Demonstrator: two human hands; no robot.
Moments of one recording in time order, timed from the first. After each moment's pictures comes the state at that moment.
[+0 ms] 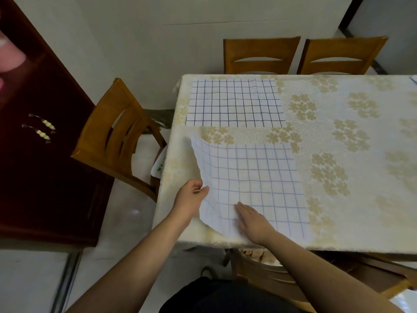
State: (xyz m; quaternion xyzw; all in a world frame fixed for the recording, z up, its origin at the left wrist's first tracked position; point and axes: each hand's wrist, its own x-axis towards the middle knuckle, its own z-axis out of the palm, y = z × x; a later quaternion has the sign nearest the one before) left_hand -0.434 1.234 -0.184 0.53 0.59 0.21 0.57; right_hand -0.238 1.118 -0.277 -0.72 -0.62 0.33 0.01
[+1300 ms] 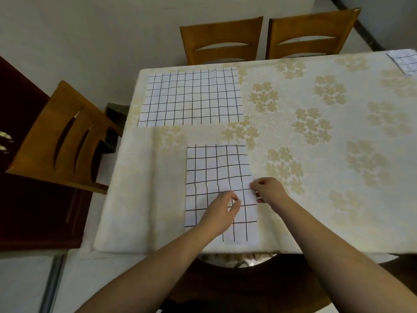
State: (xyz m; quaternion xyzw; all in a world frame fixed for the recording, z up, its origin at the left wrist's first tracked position) left_hand -0.199 1.151 -0.224 0.75 0.46 0.06 0.46; right_hand -0.013 1.136 -0.243 -0.79 -0.24 0.47 0.31
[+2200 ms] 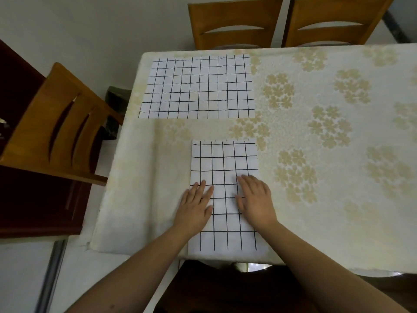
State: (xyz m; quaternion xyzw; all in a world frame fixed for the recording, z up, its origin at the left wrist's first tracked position) left_hand -0.271 1.204 -0.307 0.88 0.45 -0.12 0.13; right_hand -0.058 1.139 -0.297 -0.74 -0.64 0.08 0.17
